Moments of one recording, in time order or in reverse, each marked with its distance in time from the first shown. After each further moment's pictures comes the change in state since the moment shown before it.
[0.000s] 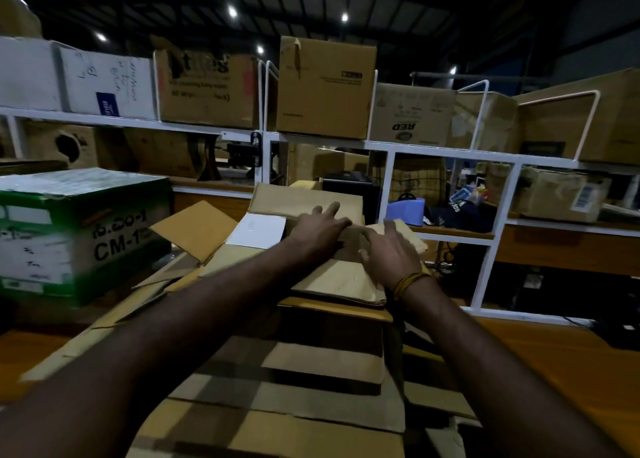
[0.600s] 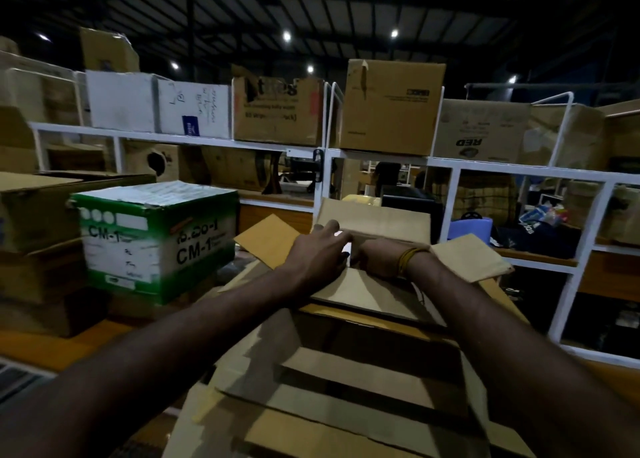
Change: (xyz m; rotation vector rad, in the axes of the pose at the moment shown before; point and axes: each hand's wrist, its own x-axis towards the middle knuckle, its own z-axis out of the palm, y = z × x) left_hand -0.097 -0.089 -0.010 0.007 0.183 -0.124; right_hand 0.052 -0.122 -0.008 -0.101 -0.404 -0.435
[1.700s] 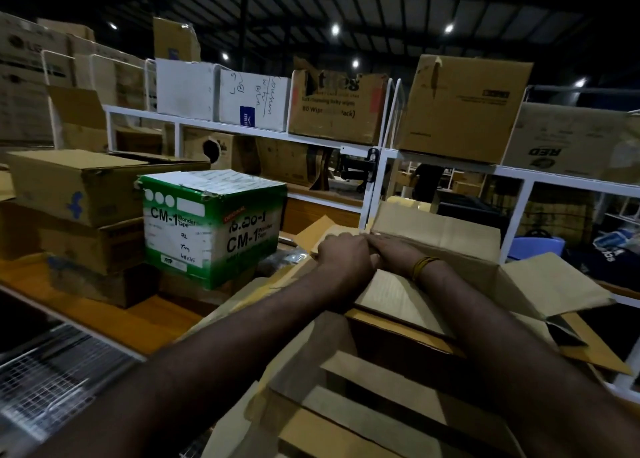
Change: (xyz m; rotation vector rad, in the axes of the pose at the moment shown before) left_hand -0.013 -0.036 -0.014 -0.033 -0.215 -0.459; right_hand 0.102 -0.038 0.028 0.143 0.121 -0.161
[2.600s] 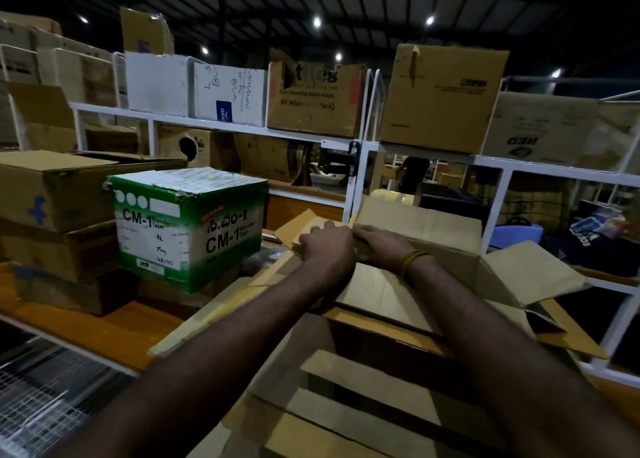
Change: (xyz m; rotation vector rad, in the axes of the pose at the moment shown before) left_hand 0.022 0.012 0.010 -0.028 -0.003 -0.042; right_hand -0.014 0.005 -0.011 -0.046 0.052 0.045
